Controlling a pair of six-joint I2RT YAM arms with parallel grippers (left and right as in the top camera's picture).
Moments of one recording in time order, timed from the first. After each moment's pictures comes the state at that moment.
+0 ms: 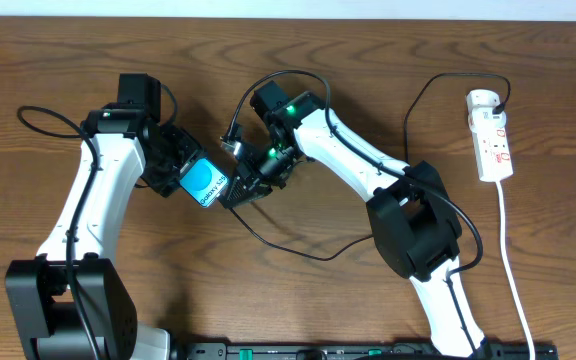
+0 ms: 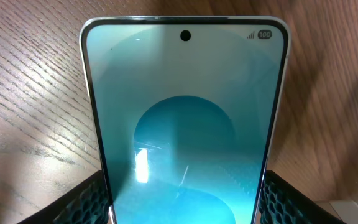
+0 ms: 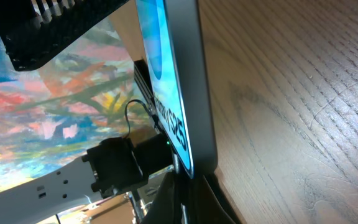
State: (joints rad) left arm 0.00 1.64 1.26 -0.99 0.22 -0.83; right arm 0.66 2.30 1.89 -1.07 -1.07 0.18
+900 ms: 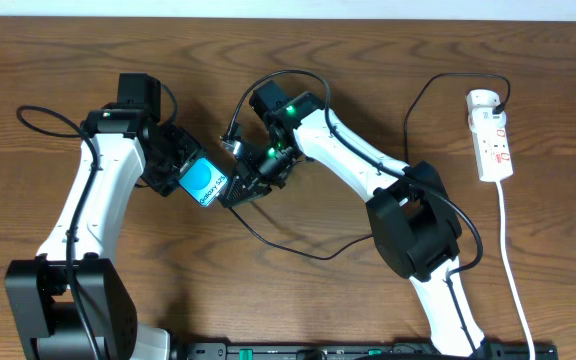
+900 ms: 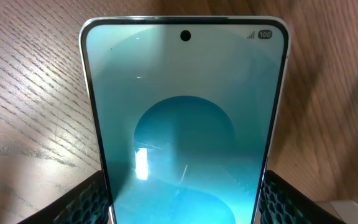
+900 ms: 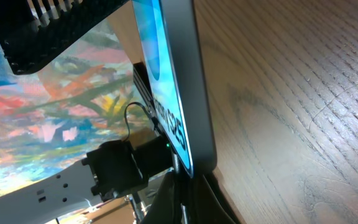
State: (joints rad) left arm 0.00 1.64 1.26 -0.99 0.21 -0.83; right arm 0.66 2.30 1.89 -1.06 -1.06 0.21
